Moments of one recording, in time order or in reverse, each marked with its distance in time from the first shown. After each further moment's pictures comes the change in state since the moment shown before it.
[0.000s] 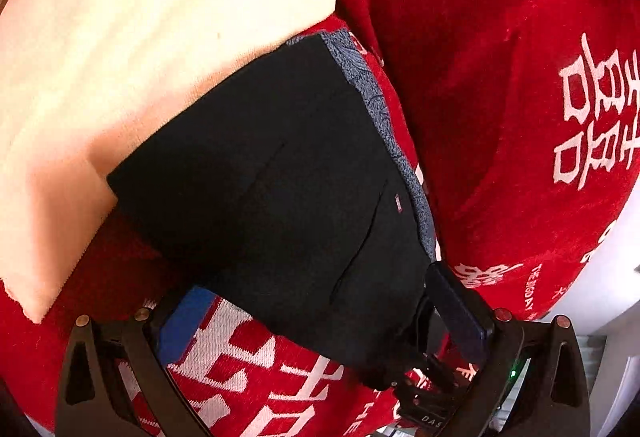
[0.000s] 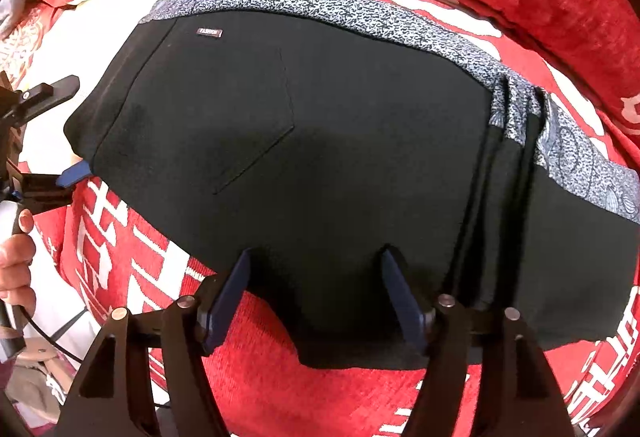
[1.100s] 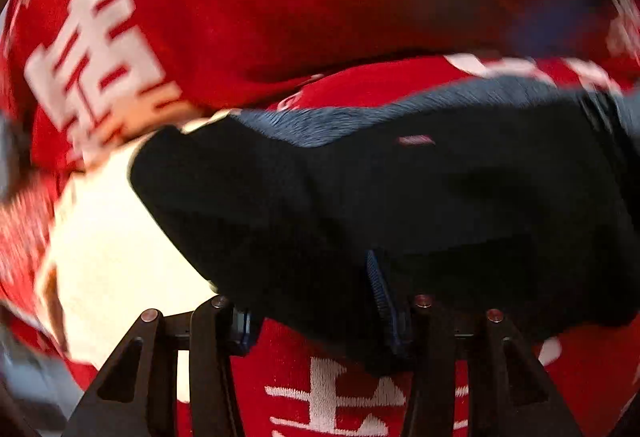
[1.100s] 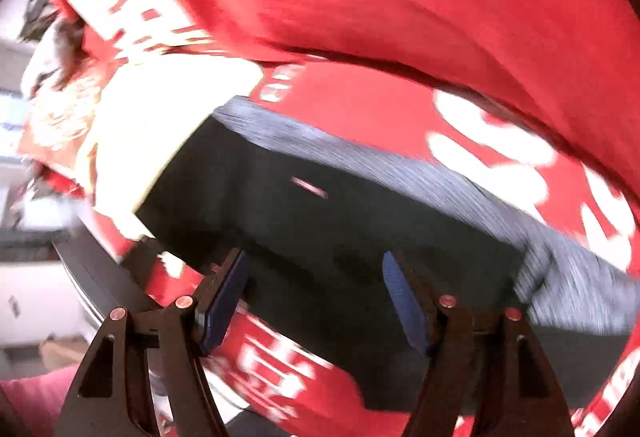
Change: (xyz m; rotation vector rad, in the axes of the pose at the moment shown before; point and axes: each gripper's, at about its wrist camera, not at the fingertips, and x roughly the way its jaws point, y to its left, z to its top) left arm 0.069 -0.118 -0.088 1.059 -0.216 0.904; right arm -0.066 0.024 0.137 -0.067 0.027 0.351
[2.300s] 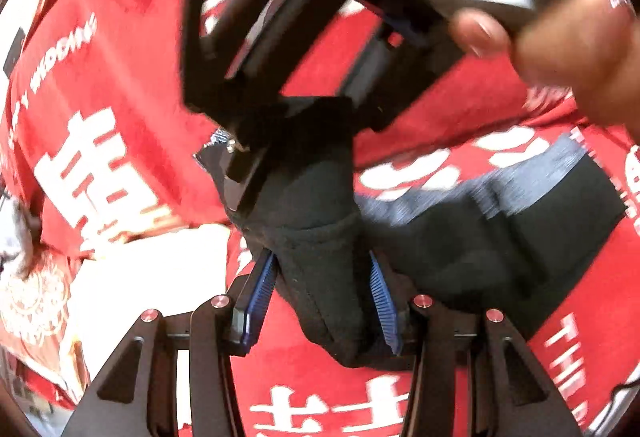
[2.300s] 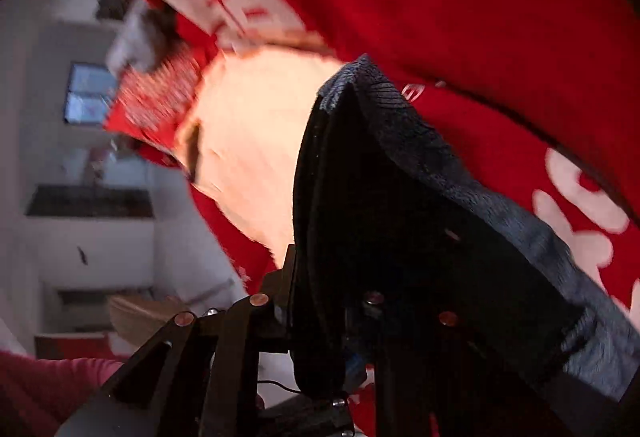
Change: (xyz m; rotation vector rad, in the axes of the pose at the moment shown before) left arm -0.137 -0.056 0.074 0.077 -0.233 -0.082; right arm -0.051 0.009 -0.002 -0.022 -0.038 0.319
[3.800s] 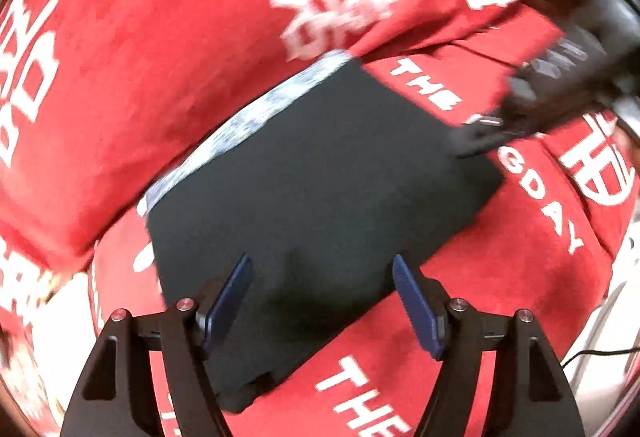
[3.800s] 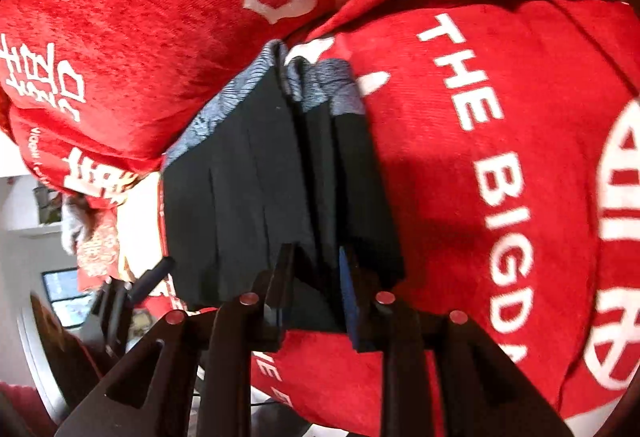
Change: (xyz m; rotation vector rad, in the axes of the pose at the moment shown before) left arm 0.017 -0.221 0.032 0.246 0.219 -0.257; right arm -0.170 -0.271 -0.269 0.582 -0.335 -0.197
